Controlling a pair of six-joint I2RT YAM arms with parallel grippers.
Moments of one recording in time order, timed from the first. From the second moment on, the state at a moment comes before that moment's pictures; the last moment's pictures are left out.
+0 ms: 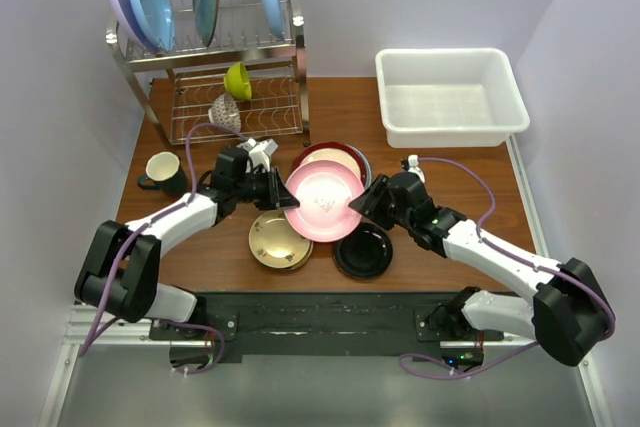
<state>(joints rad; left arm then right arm) -0.36 1.41 0.70 0.02 0.58 -0.52 0.66 1.16 0.63 -0.12 0.08 1.08</state>
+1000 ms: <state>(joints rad) -0.34 1.35 0.61 0.11 0.69 -0.63 0.65 1.13 0.51 0.12 -0.05 1.04</state>
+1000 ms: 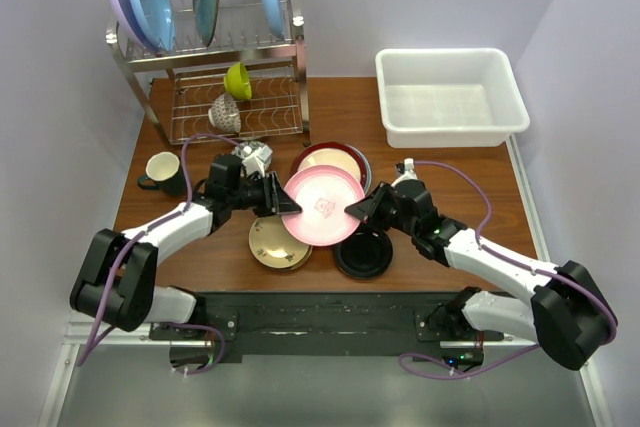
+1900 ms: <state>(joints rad) -0.37 1.16 0.70 -0.24 0.27 -0.47 0.66 0.97 0.58 -0.18 0.07 1.00</state>
